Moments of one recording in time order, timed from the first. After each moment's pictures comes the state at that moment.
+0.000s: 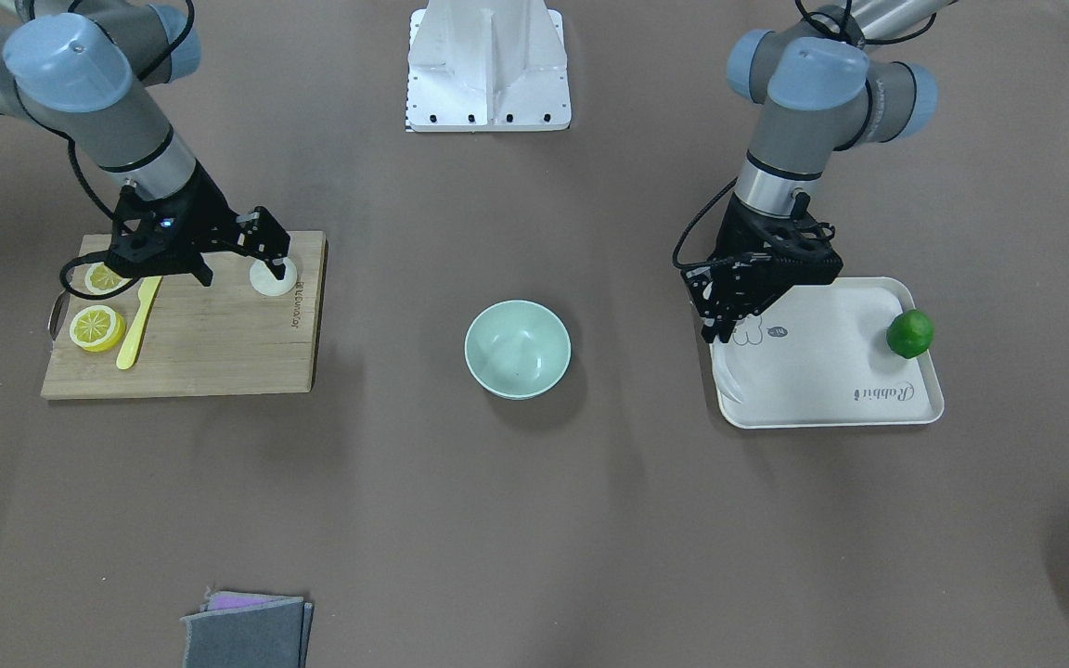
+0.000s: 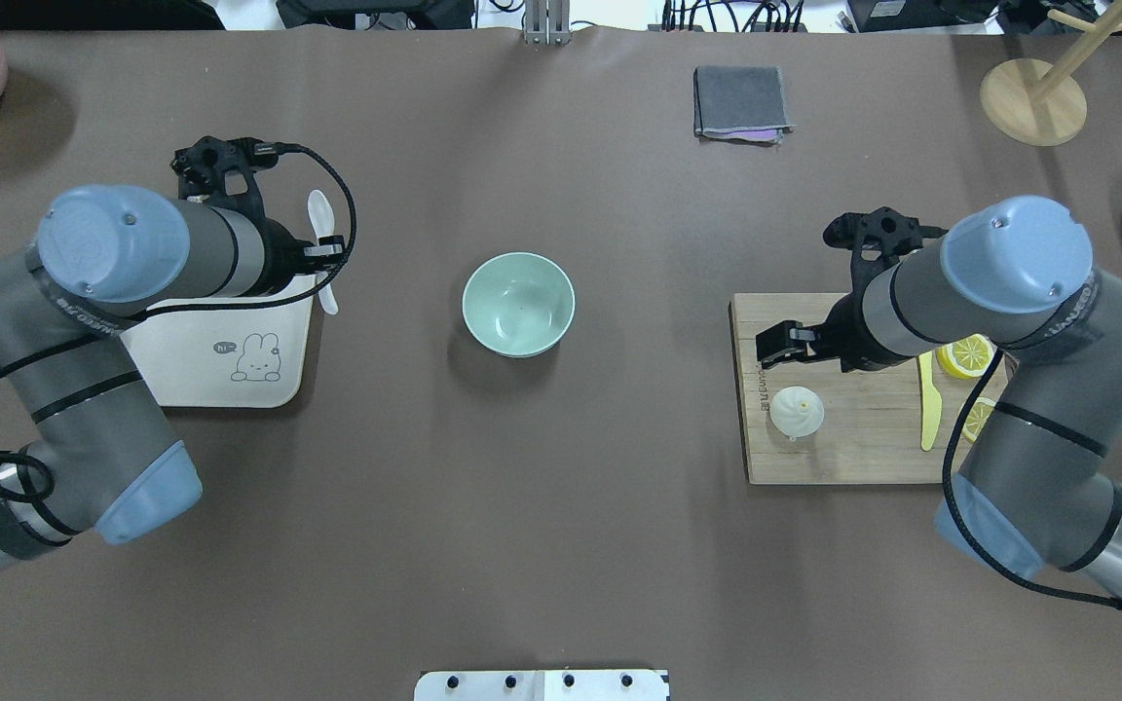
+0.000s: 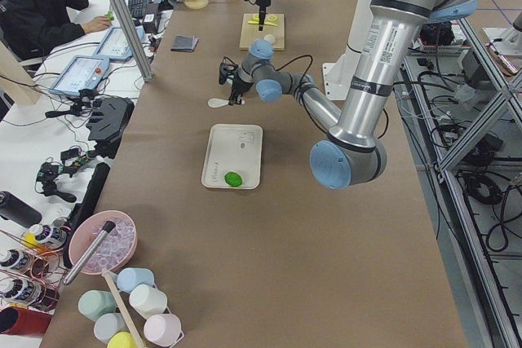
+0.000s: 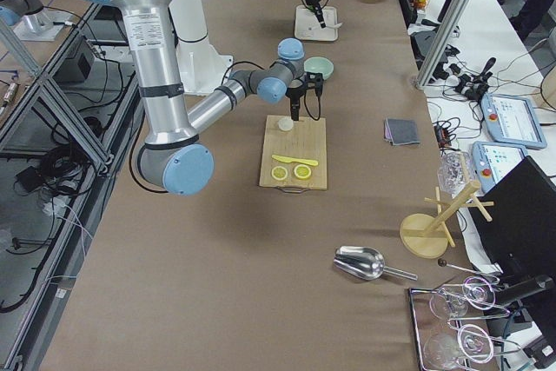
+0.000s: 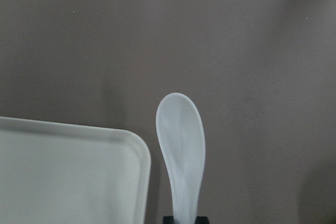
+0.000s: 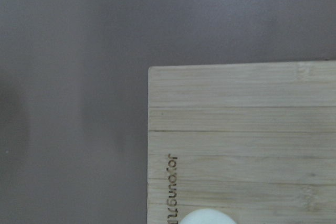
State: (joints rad) left arm -0.67 -1.97 -1.80 -1.94 -1.67 -1.29; right arm 0.65 -1.36 1.92 -1.30 1.97 1.14
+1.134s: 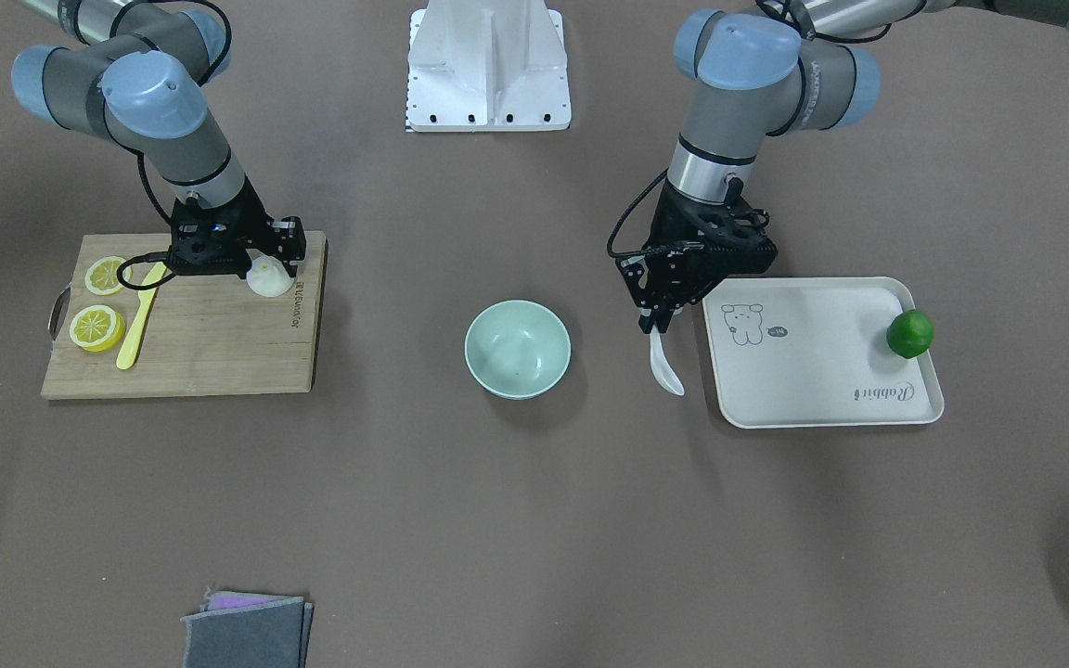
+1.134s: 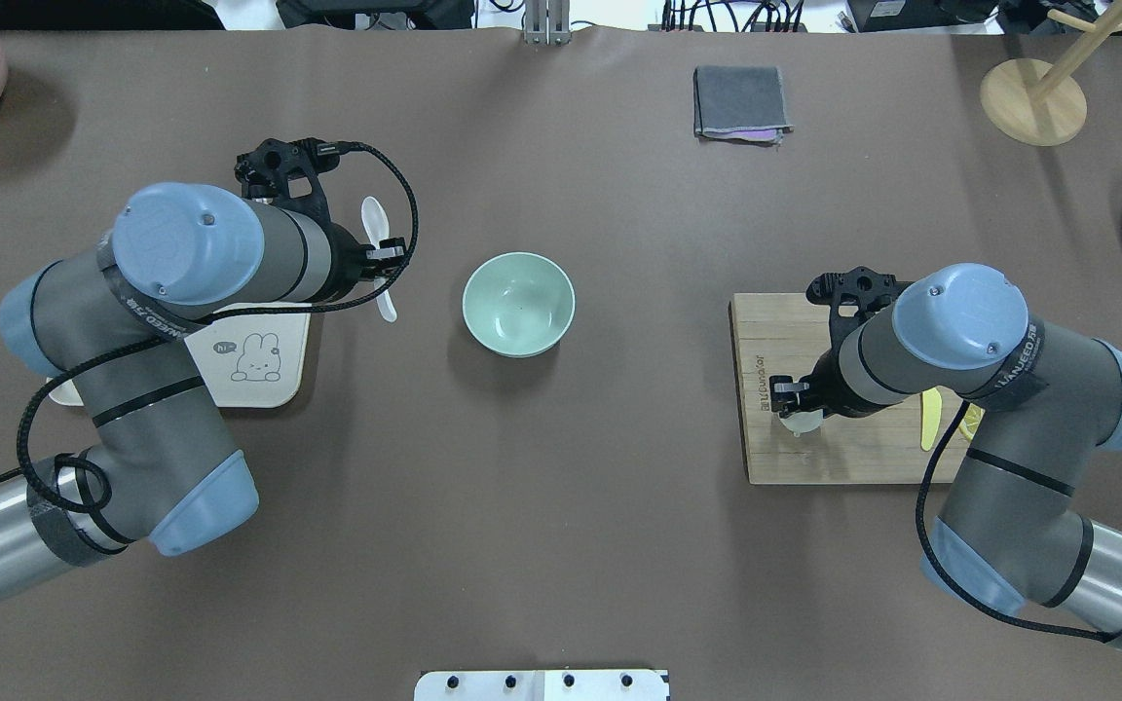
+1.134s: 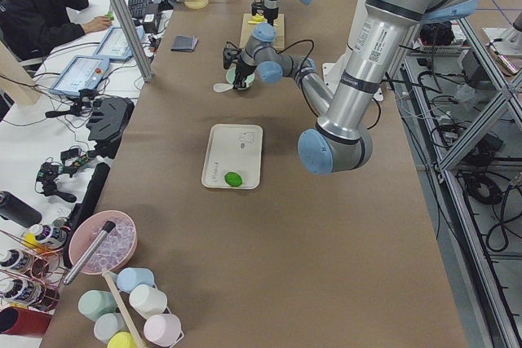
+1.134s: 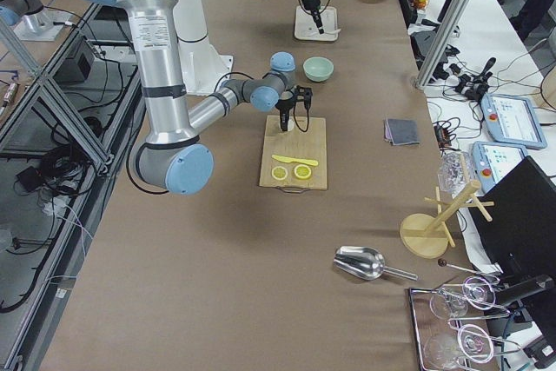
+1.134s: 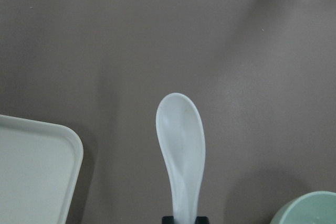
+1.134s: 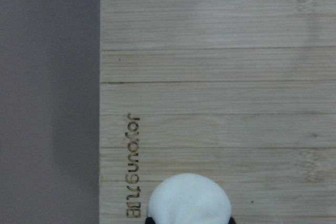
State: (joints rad) left arm -0.62 -2.05 -1.79 -1.89 -1.66 -1.36; right arm 0.60 -1.38 1.86 -1.31 1.93 1.16
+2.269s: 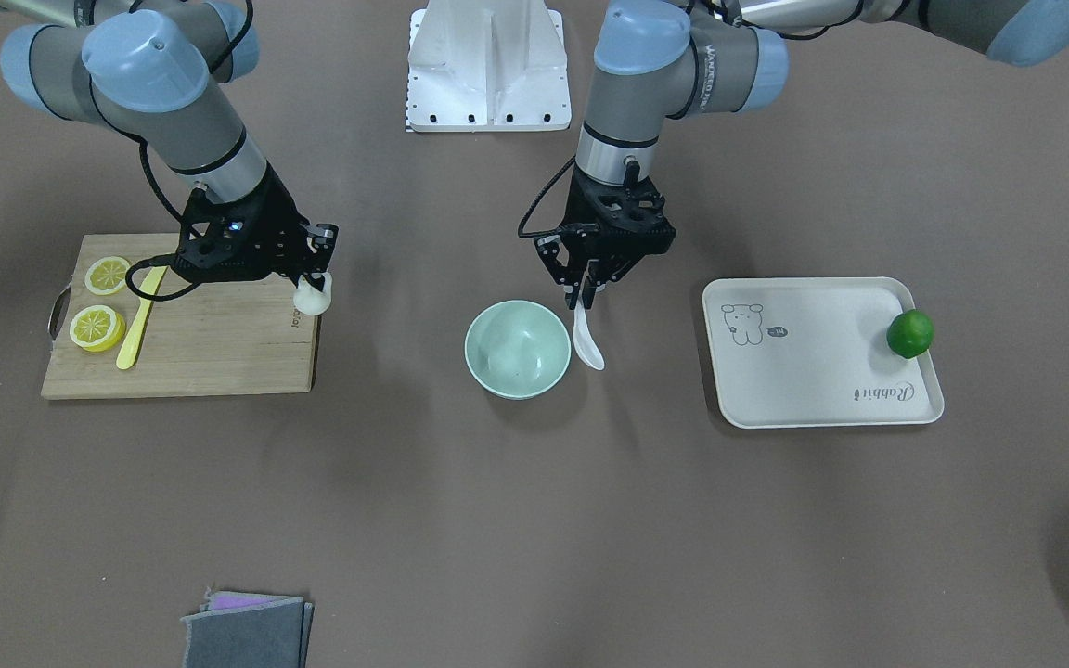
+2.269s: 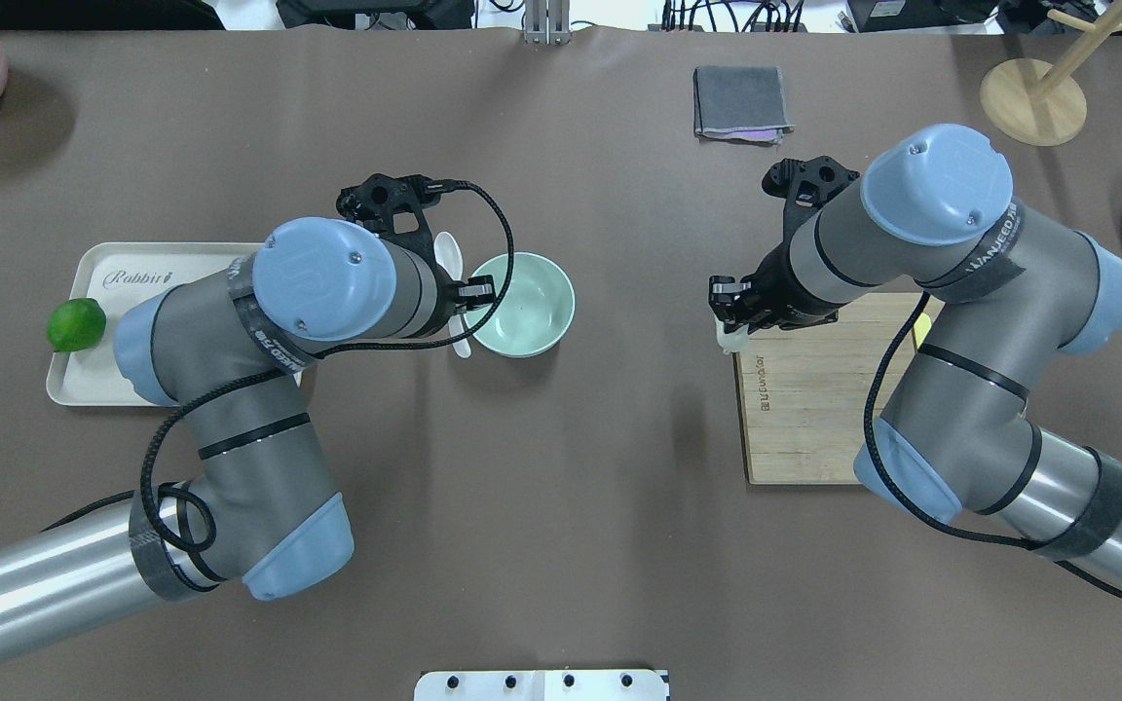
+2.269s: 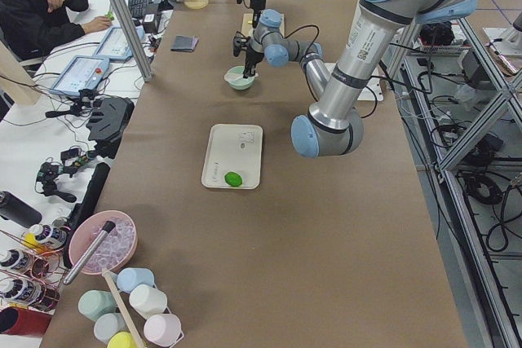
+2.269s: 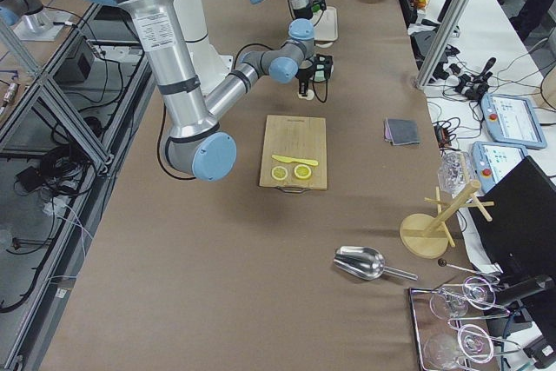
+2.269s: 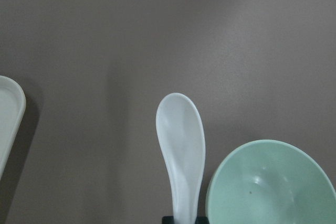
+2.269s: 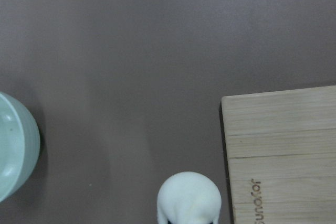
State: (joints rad) left arm -0.51 -2.21 -1.74 -1.74 -1.60 -1.38; right arm 0.70 -1.16 1.85 -1.41 2.01 1.23
